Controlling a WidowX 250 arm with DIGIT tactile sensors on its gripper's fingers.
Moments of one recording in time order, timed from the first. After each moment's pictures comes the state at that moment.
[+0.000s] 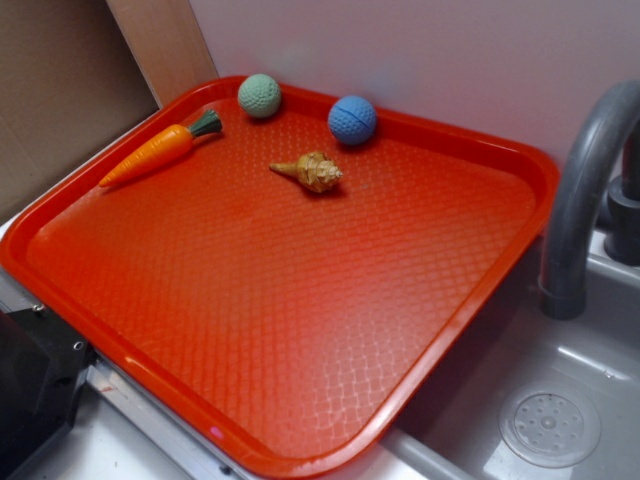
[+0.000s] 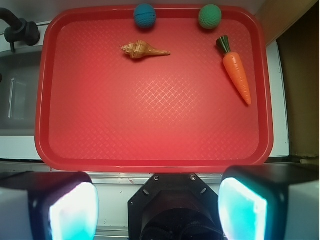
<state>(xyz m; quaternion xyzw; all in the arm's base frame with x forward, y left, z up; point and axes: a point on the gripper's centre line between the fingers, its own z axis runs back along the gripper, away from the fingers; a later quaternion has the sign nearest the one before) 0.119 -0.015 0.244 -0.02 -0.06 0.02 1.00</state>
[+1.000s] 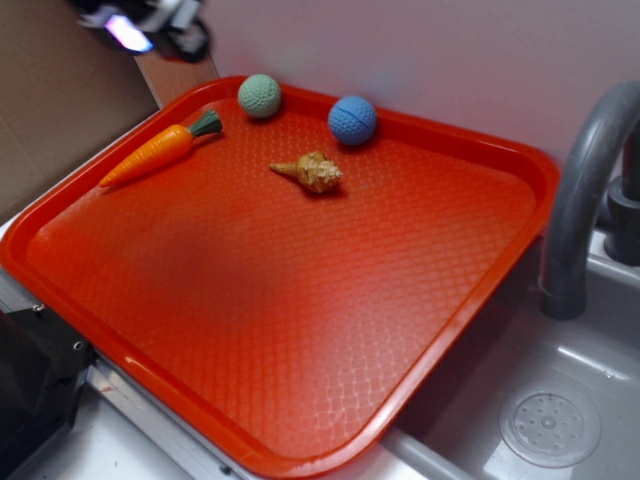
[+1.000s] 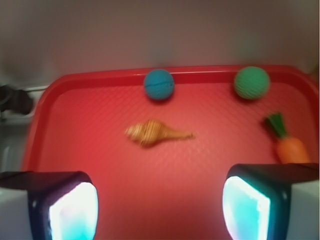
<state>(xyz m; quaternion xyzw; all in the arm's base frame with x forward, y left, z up) 0.256 -0.006 0.145 -0.06 -0.14 0.03 0.99</state>
